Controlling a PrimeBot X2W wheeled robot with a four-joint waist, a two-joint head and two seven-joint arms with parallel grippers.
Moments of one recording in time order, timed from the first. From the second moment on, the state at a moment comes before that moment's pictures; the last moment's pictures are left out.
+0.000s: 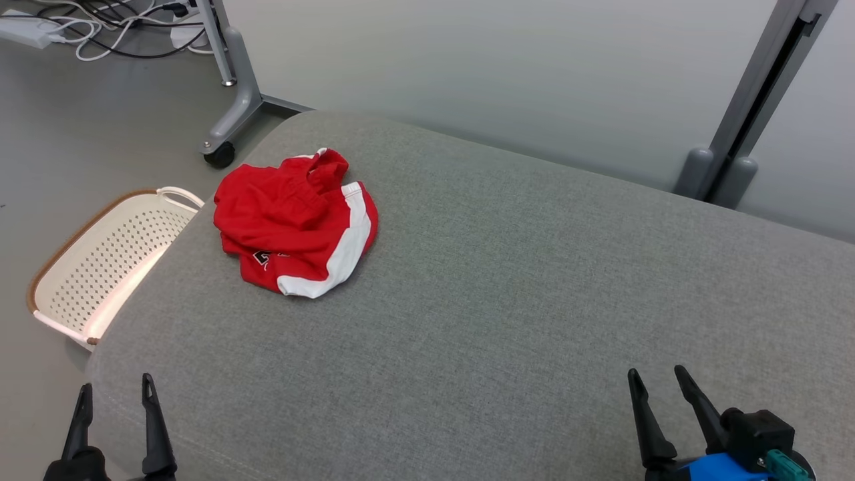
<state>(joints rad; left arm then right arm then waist) 0.13 0.18 0.07 0.16 -0.11 0.07 -0.26 0.02 -0.05 0.02 0.28 0.16 0.13 -0.22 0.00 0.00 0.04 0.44</state>
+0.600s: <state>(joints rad) -0.27 0.29 0.12 0.28 -0.17 0.04 -0.25 -0.08 -0.09 -0.01 0.09 0.09 0.13 -0.14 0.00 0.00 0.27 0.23</state>
